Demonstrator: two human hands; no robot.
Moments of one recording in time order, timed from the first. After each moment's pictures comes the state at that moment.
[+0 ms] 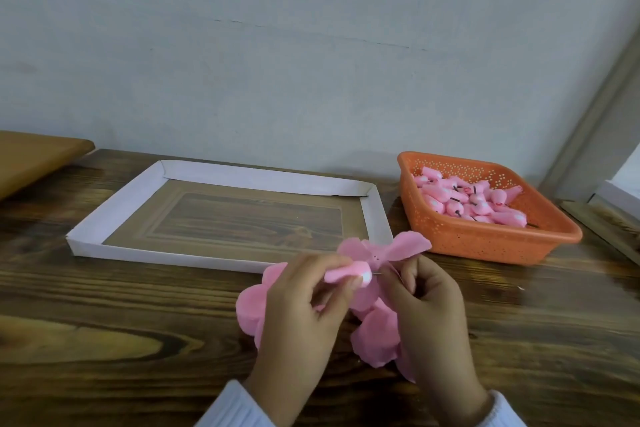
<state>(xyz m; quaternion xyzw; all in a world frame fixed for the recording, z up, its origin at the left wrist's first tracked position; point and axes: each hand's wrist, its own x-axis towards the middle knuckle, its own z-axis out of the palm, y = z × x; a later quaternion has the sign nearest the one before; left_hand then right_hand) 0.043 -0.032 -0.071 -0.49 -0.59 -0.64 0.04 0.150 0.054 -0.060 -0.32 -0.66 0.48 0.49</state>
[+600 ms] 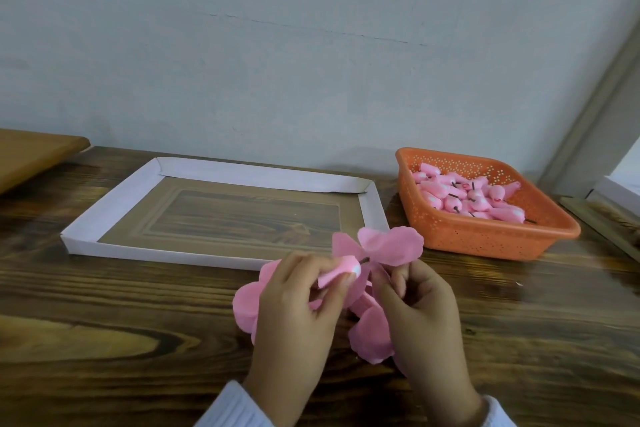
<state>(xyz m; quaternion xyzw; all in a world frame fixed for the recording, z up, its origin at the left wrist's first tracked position) 0.045 -0.034 -0.069 -0.48 -0.64 -0.58 0.13 0.152 0.043 -0.061 -0.29 -0.69 0.46 0.49</state>
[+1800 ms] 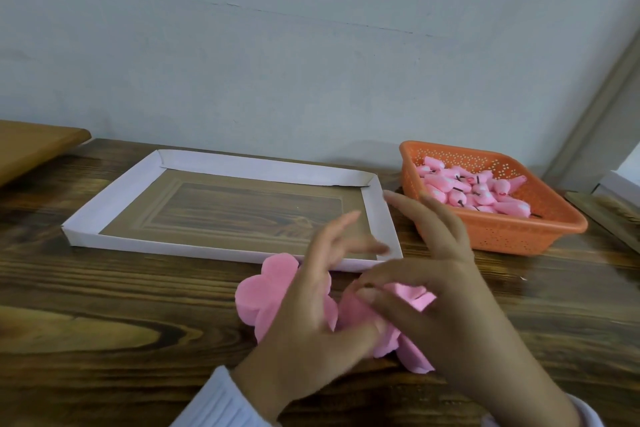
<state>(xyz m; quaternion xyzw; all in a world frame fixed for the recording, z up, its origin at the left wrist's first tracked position) 0.049 -0.046 -0.054 -0.54 -0.47 -0.65 -0.26 0.177 0.036 -0.006 -0.19 -0.91 0.19 0.31</state>
